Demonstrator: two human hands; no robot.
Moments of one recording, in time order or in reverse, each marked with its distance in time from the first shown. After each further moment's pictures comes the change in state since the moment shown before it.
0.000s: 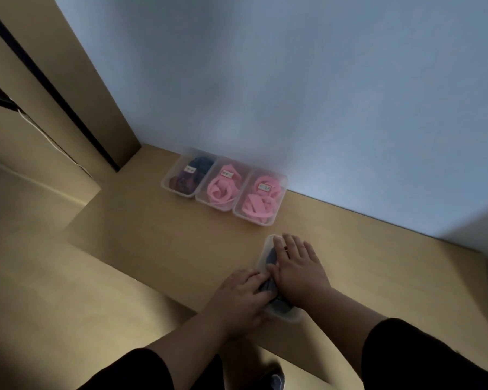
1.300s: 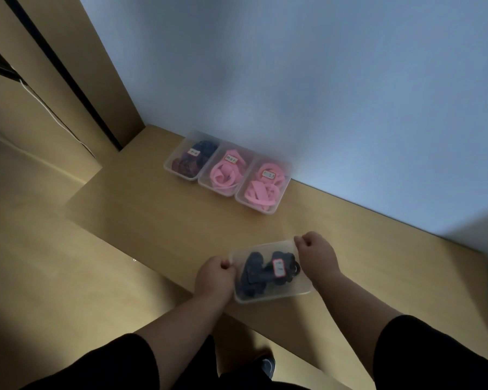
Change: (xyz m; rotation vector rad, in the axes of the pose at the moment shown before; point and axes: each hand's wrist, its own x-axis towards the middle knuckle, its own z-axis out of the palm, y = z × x) left_hand 0.004 -0.011 0.020 -0.853 0.182 -1.224; right_hand 0.009 0.027 -0.006 0.839 0.184 0.489
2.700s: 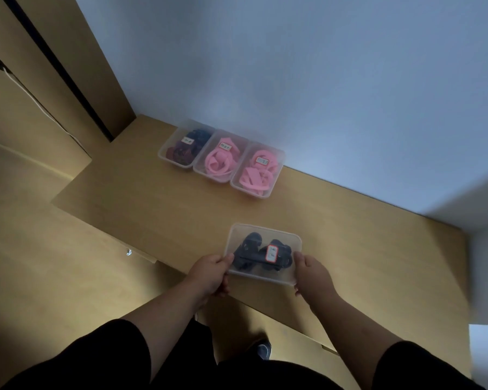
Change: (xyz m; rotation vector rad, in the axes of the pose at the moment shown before) left_hand -0.010 -0.032 -0.008 -0.366 -0.406 -0.052; right_hand -0.079 0.040 0.011 0.040 -0.123 0.138
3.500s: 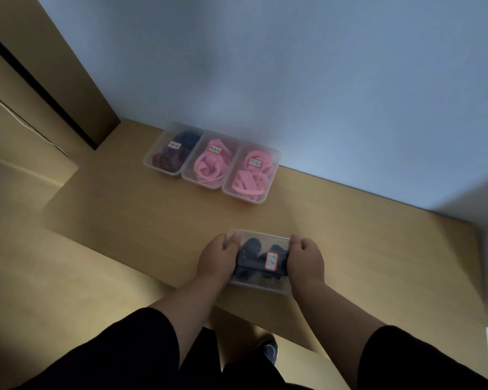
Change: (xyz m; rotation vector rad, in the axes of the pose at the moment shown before) left_hand 0.054 0.036 0.021 0.361 0.298 0.259; right_hand 0.045 -0.030 0.022 0.386 0.261 0.095
